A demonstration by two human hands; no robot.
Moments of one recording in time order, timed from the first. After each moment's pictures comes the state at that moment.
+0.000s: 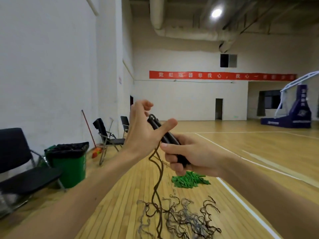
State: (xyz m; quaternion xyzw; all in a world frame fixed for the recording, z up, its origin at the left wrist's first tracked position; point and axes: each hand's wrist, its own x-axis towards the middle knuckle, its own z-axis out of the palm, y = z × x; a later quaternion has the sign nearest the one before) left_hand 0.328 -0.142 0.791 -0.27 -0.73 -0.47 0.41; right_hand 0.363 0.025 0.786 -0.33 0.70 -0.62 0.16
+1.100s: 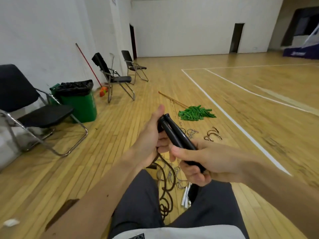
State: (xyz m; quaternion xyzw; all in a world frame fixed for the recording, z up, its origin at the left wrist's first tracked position) left_hand 0.344 -0.141 0.620 -0.11 -0.65 -0.75 -0.05; right_hand 0.374 0.025 0.633 -0.19 0.69 -0.61 0.34
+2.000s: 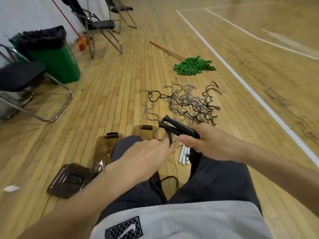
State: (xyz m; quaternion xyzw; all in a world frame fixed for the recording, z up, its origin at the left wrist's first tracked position) left_hand 0.321 -0.158 0.496 -0.30 -0.95 0.06 -0.06; right_hand 0.304 0.036 0.512 -0.15 0.89 -0.39 0.20
